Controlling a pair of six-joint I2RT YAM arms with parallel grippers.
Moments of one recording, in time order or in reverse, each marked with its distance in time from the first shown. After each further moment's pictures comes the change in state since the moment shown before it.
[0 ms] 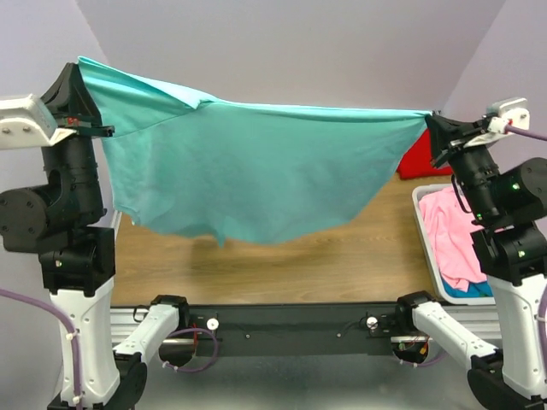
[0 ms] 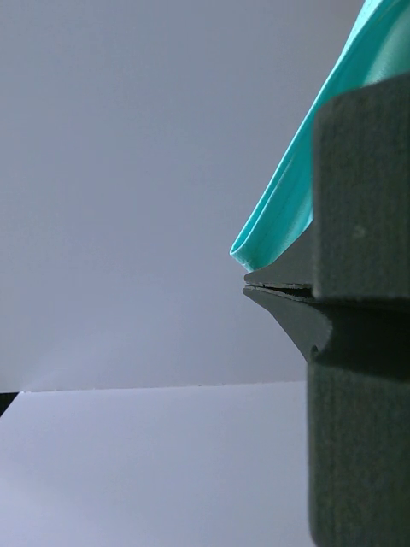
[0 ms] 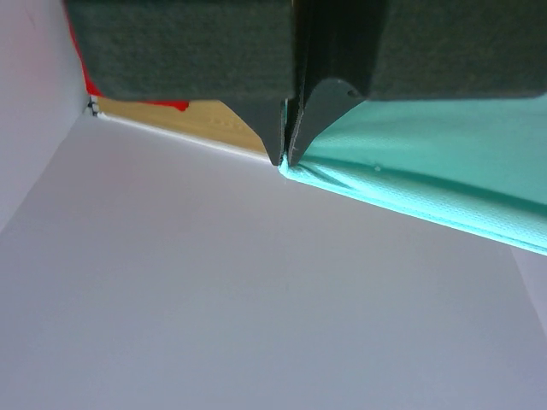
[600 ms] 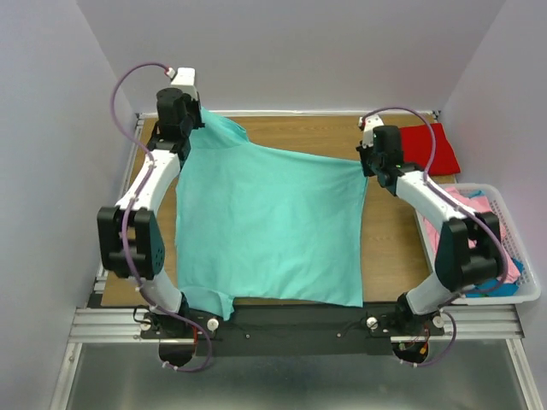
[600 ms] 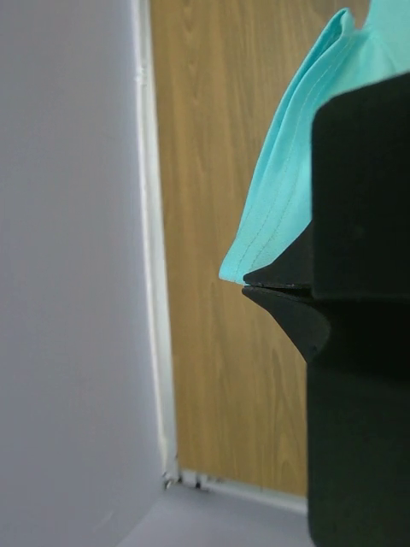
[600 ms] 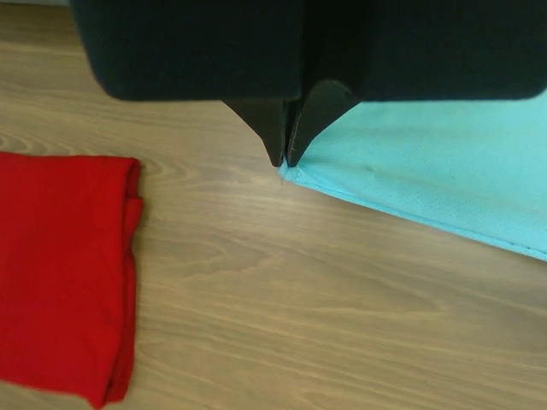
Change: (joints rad) left arm 0.002 0.741 -0.230 0.117 0.114 -0.040; right arm -0.010 0.698 -0.304 0.153 0.174 -0.061
